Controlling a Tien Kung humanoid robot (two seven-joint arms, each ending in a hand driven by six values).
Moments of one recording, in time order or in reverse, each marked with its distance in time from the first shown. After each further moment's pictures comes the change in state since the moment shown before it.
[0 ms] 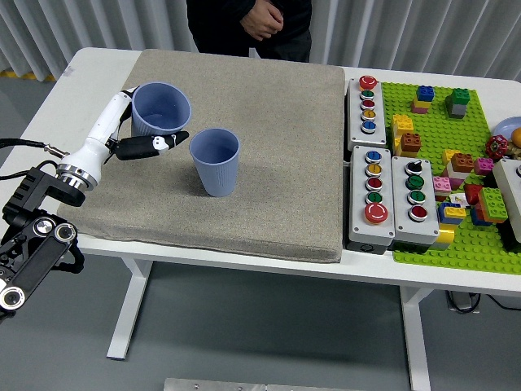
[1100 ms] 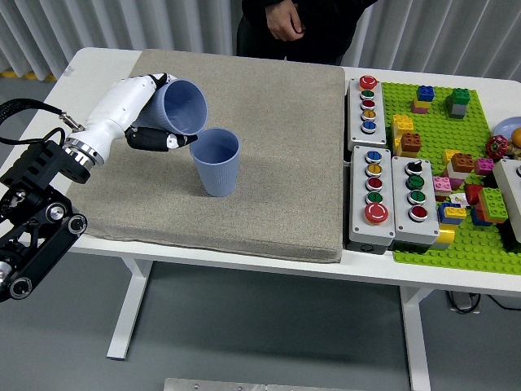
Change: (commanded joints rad) left arm -0.115 0.078 0.088 -0.032 0.395 -0.019 0.066; right arm 0.013 -0.006 -0.015 0.000 0.032 -0.004 0.009
